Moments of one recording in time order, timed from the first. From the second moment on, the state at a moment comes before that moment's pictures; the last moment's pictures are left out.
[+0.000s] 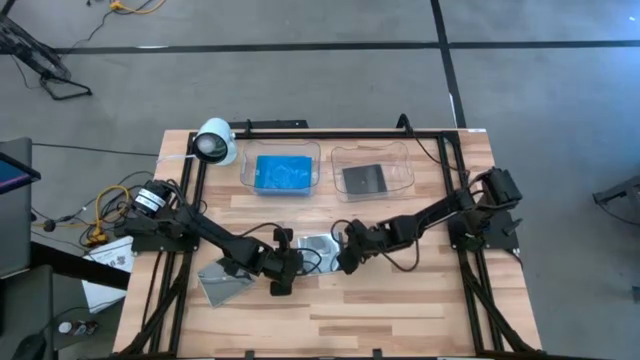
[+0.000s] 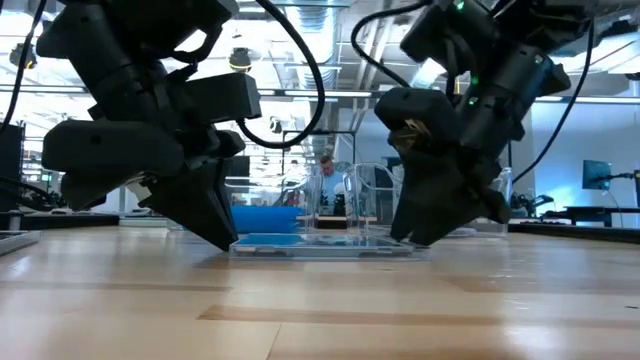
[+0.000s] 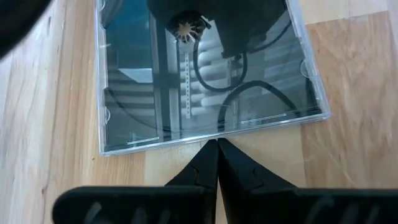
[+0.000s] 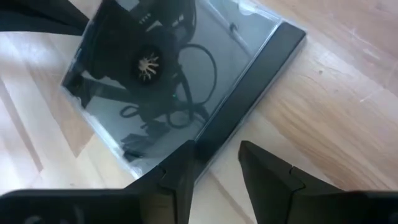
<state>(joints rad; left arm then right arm) -0.39 1.83 0.88 -0.22 -0.40 -0.23 0.24 1.78 0.83 -0.04 0.08 1.03</state>
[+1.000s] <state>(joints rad) -0.39 1.85 0.86 -0.20 -0.41 -0.26 0.31 1.78 0.55 0.64 0.02 1.01</state>
